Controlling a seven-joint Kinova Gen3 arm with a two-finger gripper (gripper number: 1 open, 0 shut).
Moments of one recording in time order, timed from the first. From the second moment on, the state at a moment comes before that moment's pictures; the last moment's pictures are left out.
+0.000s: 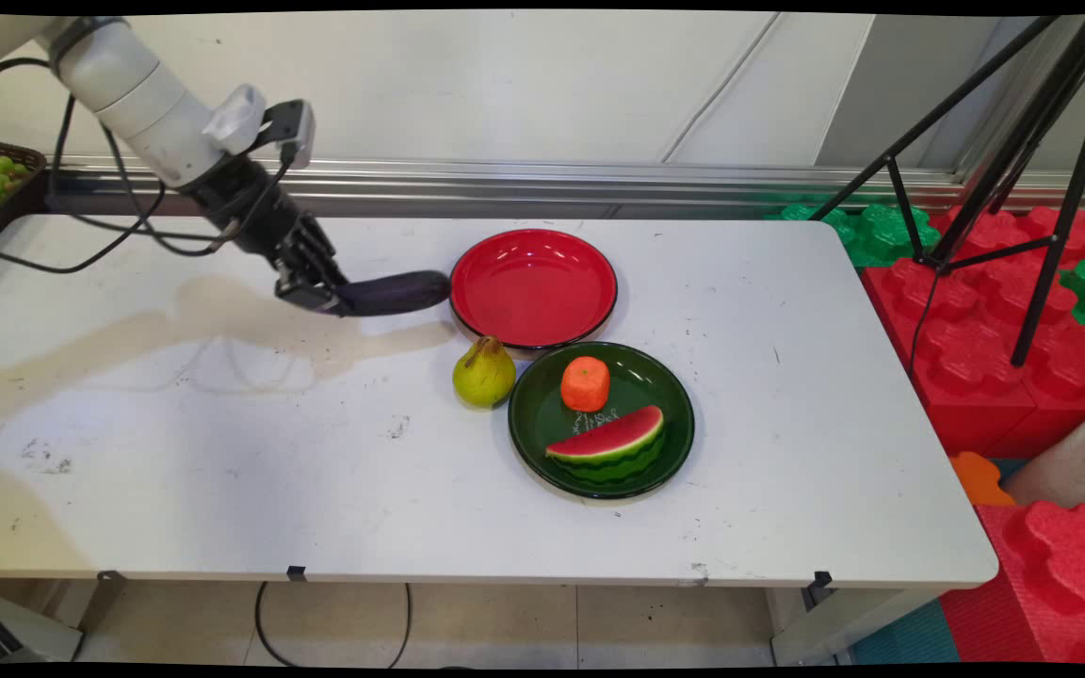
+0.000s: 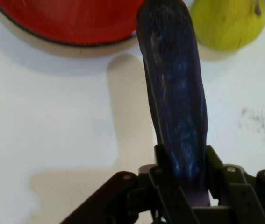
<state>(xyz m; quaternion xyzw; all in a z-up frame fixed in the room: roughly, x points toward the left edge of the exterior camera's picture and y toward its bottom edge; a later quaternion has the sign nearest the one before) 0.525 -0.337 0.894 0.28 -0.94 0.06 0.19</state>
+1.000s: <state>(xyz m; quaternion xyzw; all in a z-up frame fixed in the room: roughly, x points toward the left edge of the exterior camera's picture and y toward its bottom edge) 0.540 -0.347 0.814 0.28 -0.94 0.04 0.17</state>
